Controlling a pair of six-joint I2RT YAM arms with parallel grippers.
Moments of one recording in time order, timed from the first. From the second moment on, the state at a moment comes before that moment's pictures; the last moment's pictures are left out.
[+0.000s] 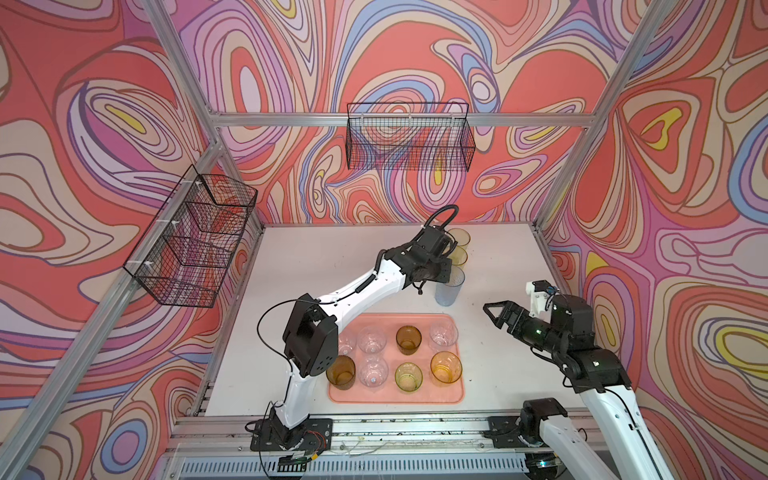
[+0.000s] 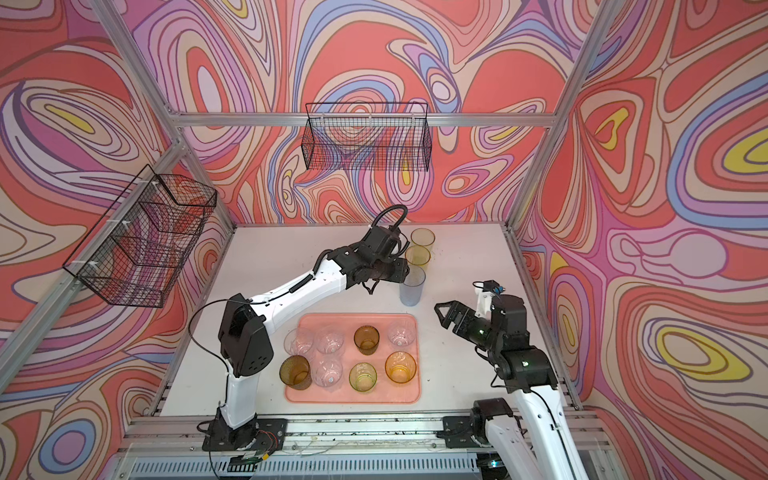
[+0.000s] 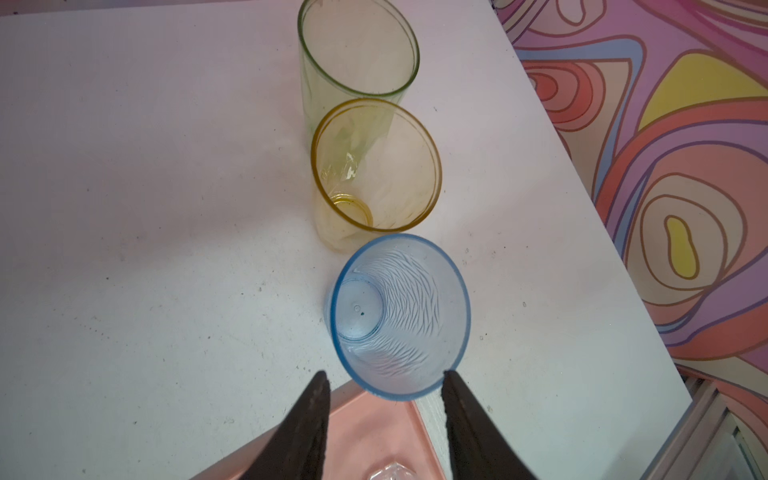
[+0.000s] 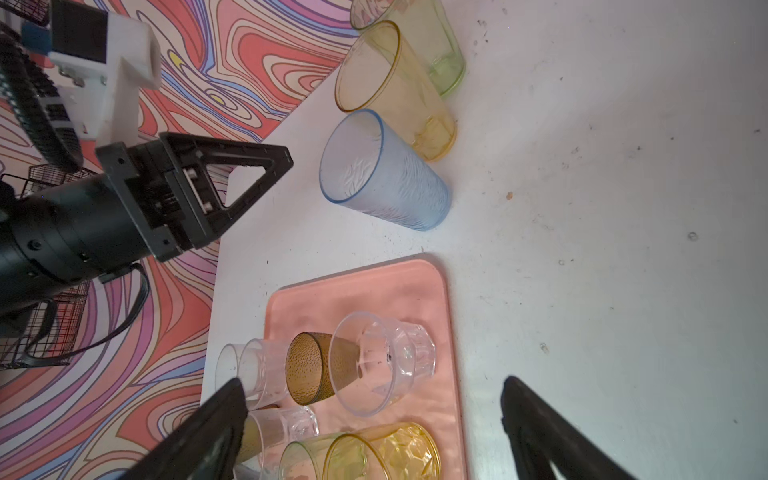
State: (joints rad) left arm -0.81 2.03 1.90 -0.63 -0.02 -0.50; right arm 0.06 0.63 0.73 -0.73 -0.39 0.62
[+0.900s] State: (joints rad) left arm -0.81 2.22 2.04 -0.77 -0.13 -0.41; right arm 0.06 0.59 0.74 -0.83 -0.30 0.60
